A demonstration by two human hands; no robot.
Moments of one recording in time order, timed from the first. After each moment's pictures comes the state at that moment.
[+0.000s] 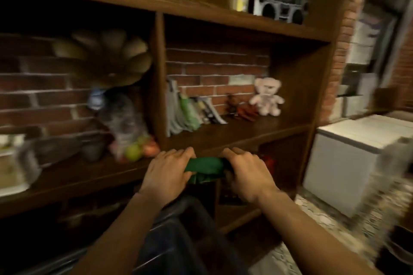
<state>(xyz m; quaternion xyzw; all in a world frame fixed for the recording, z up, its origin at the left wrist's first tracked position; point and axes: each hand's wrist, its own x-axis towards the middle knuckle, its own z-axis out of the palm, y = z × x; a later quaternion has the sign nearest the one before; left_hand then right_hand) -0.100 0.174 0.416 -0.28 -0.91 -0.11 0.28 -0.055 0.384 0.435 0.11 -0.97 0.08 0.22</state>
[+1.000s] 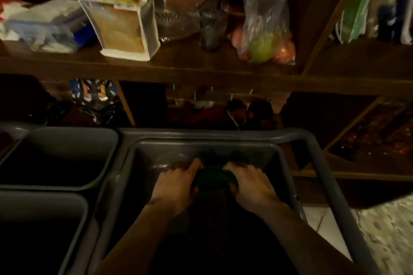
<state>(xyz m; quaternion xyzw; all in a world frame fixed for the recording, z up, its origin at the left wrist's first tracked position) -0.034 -0.028 0.152 0.04 -0.99 -0.13 0.00 -0.113 0.171 0.175 0.30 -0.93 0.14 -0.12</state>
